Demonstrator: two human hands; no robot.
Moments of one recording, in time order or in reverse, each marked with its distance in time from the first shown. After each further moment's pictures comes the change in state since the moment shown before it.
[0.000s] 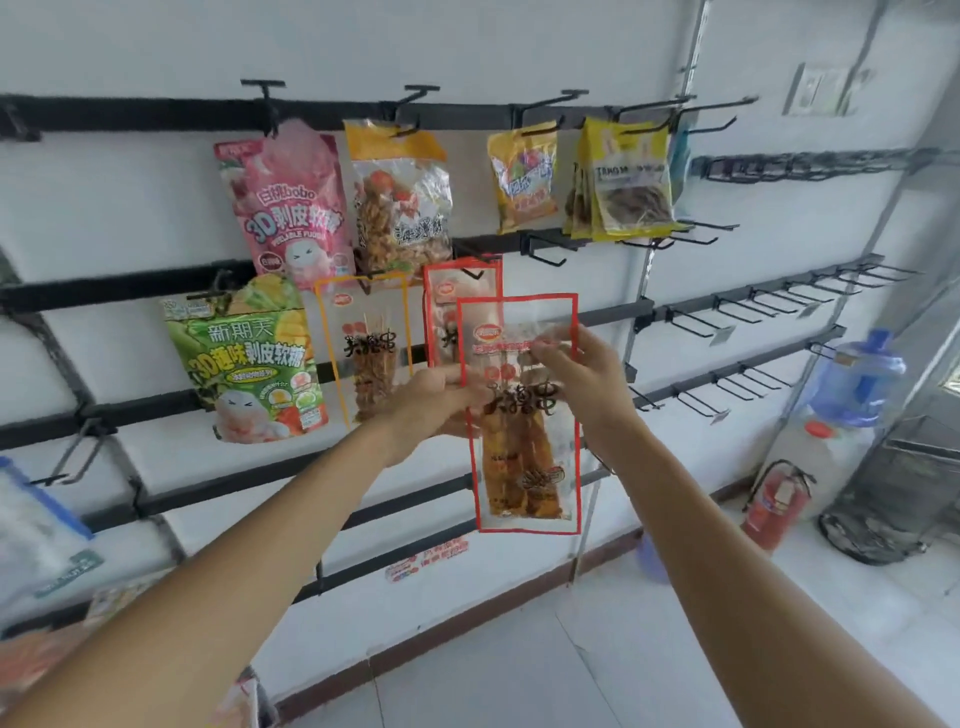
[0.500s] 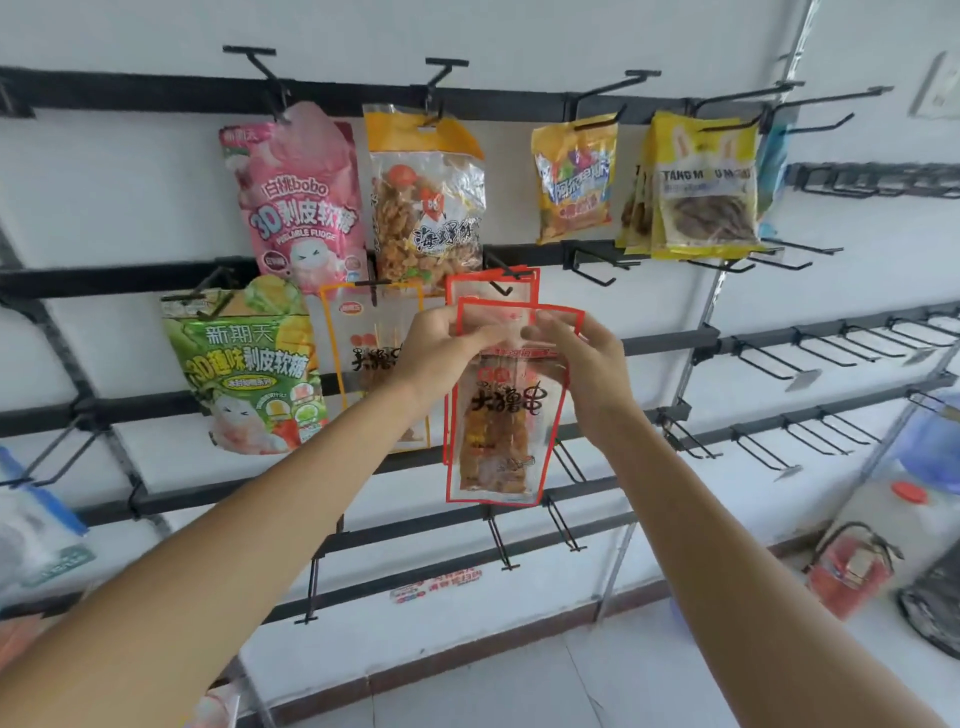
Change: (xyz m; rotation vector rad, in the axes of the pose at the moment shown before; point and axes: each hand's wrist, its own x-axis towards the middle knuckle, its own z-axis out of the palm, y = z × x) left_hand 0.075 0.037 -0.010 0.062 0.388 0.335; right_hand 0.102 0.025 0.017 0.179 -0.112 0.009
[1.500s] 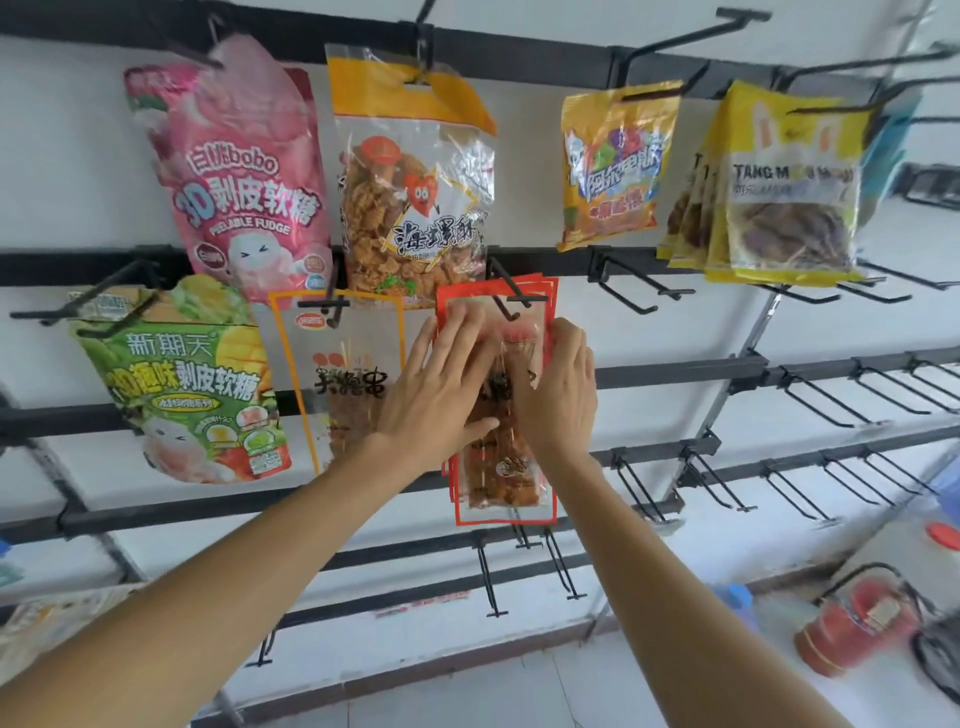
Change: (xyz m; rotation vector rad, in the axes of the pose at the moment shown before) left_hand 0.078 -0.122 0.001 1.620 -0.056 0.437; right_hand 0.109 0.113 0.007 -0.973 0.275 -0.487
